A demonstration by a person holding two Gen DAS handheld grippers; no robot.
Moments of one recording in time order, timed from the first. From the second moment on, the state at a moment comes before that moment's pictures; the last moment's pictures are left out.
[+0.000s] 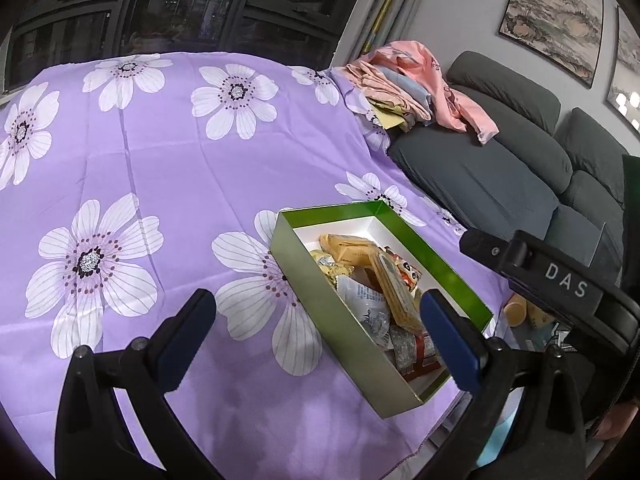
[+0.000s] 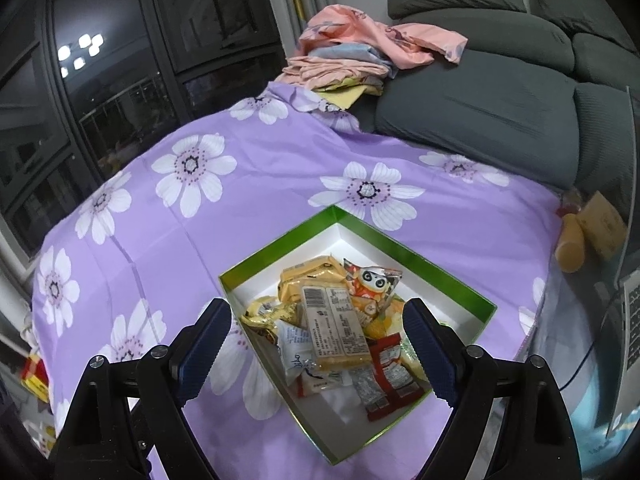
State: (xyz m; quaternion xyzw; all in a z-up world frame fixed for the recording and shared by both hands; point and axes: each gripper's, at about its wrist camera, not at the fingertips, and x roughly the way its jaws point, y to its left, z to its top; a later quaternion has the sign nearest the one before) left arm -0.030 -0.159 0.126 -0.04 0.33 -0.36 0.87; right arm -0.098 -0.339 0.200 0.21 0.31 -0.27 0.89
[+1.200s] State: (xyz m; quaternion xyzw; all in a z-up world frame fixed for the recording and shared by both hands) left arm -0.037 -0.167 0.124 -0.03 0.34 -0.40 0.85; right arm -0.105 -0.345 0.204 0.19 0.31 -0.32 0.87
